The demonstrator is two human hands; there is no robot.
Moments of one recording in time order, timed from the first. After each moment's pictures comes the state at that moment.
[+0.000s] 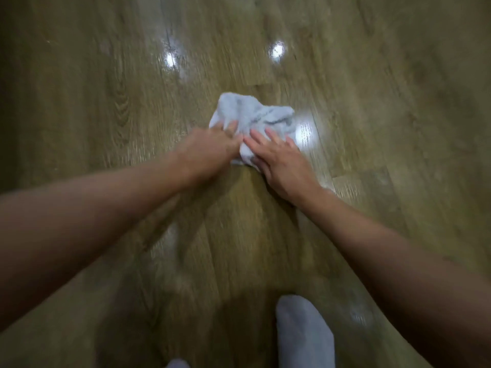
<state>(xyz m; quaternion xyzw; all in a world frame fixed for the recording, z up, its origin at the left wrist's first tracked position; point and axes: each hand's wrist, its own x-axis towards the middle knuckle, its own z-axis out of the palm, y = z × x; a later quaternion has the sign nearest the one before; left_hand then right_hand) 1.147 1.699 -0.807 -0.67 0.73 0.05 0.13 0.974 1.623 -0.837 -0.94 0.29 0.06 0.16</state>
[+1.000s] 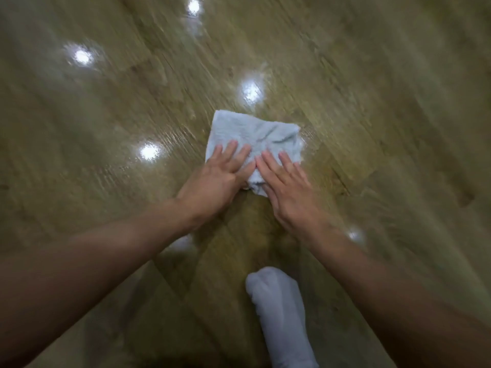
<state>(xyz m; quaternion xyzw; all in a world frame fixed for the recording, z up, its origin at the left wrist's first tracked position) 0.996 1.693 -0.835 -0.53 0.83 0.17 -0.05 0.800 1.691 -0.828 -0.85 0.50 0.06 0.15</state>
